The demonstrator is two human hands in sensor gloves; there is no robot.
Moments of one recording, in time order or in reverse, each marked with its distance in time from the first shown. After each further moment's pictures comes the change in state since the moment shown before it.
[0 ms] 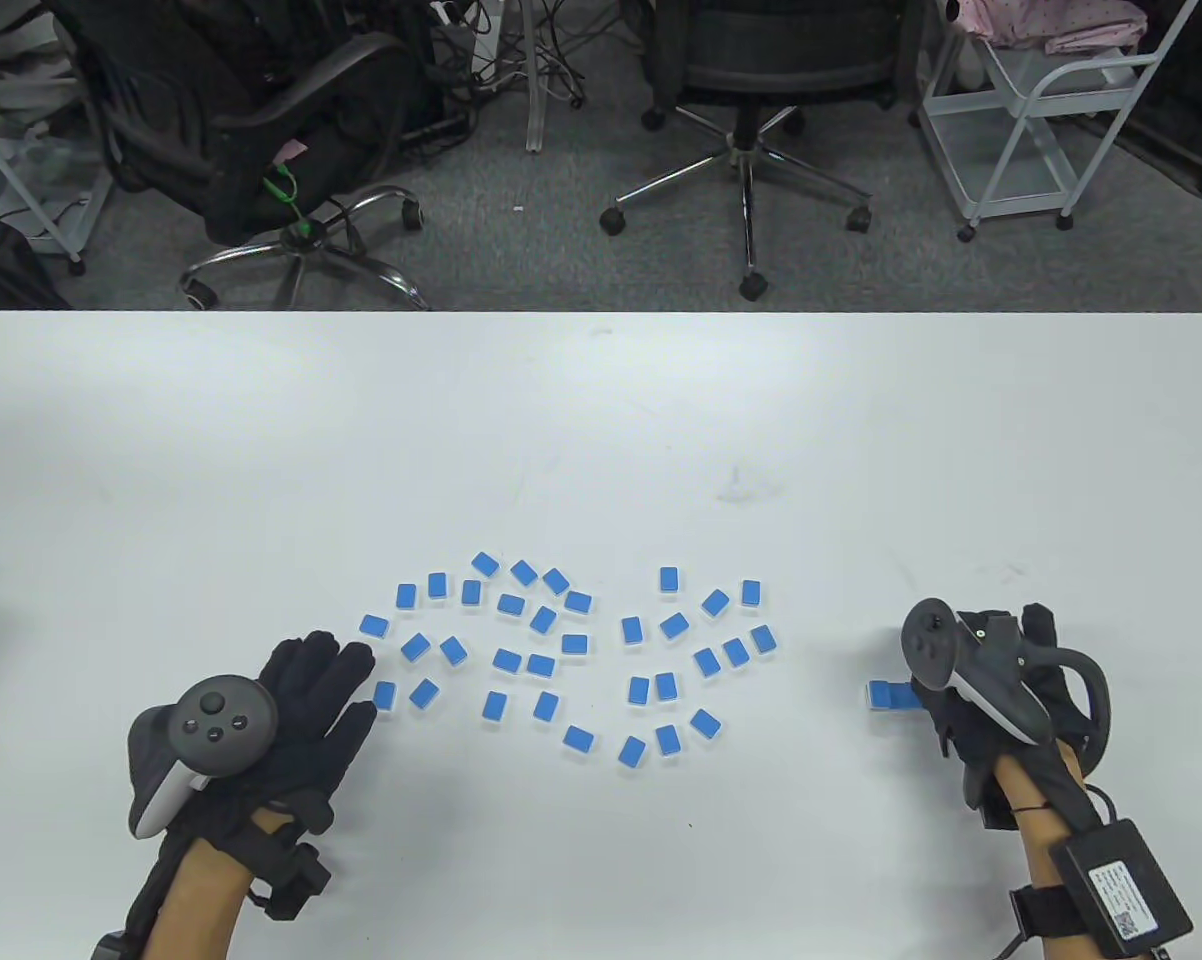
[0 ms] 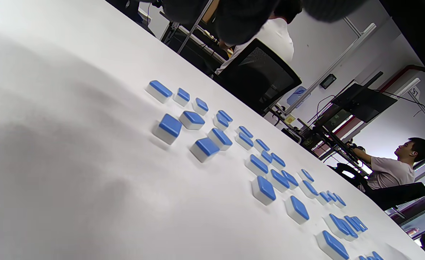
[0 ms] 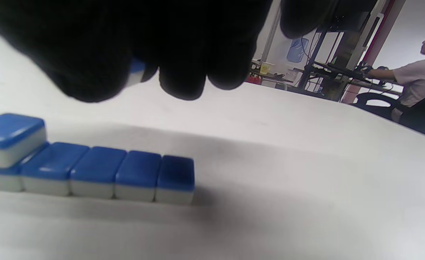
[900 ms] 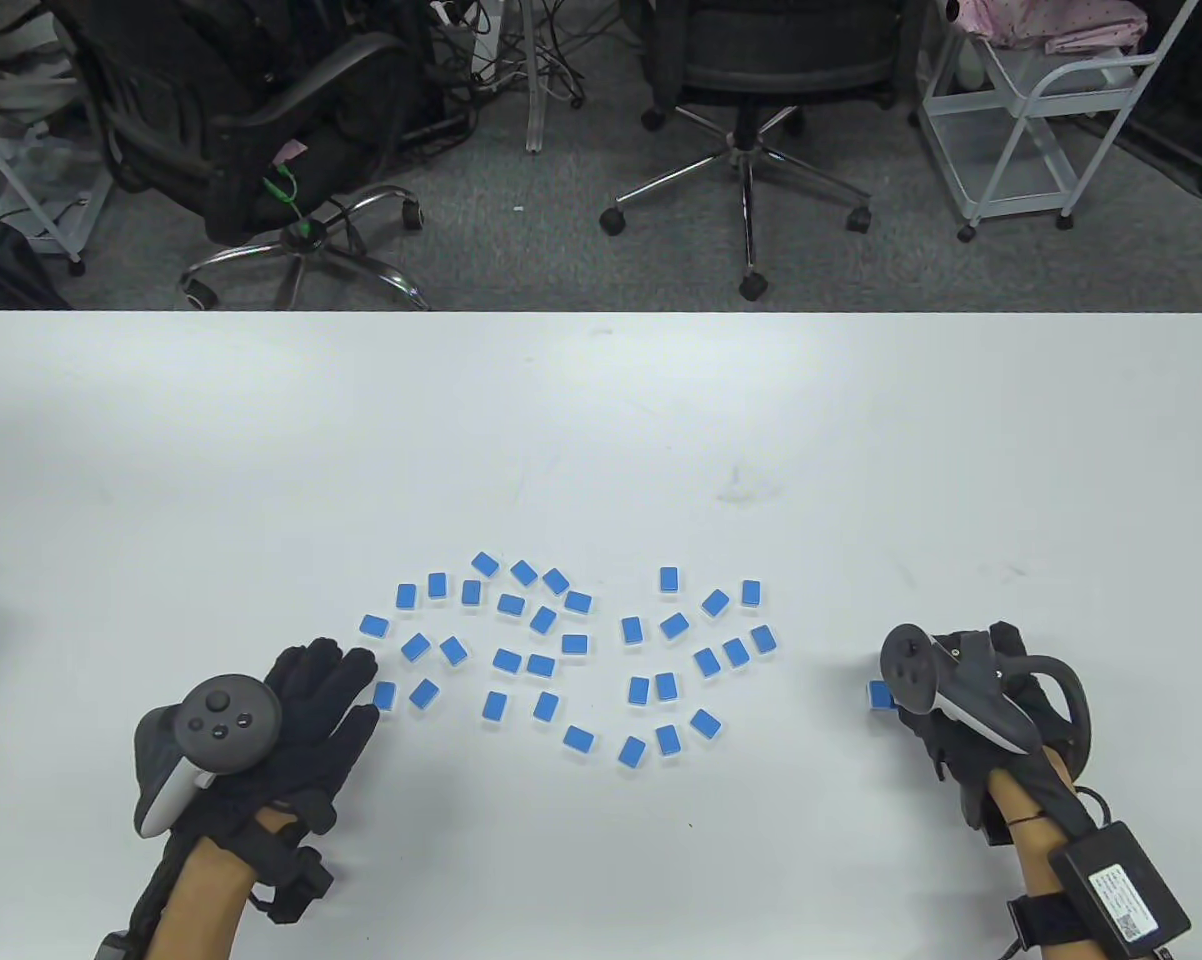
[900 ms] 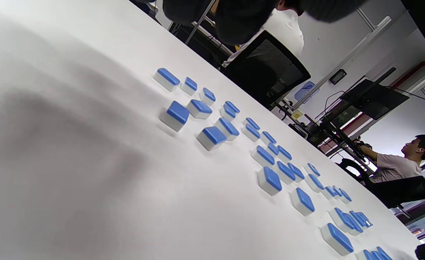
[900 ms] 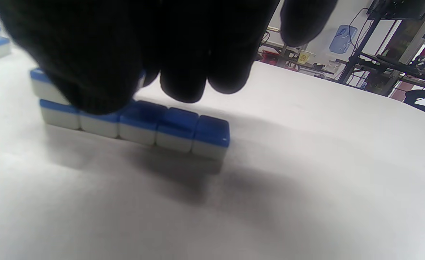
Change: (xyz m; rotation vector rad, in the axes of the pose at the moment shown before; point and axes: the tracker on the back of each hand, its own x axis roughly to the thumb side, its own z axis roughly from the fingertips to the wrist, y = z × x) left_hand -0.003 -0.004 -0.001 -0.030 0.028 0.018; right_hand 0.017 0.019 0.003 0.044 -0.120 0.090
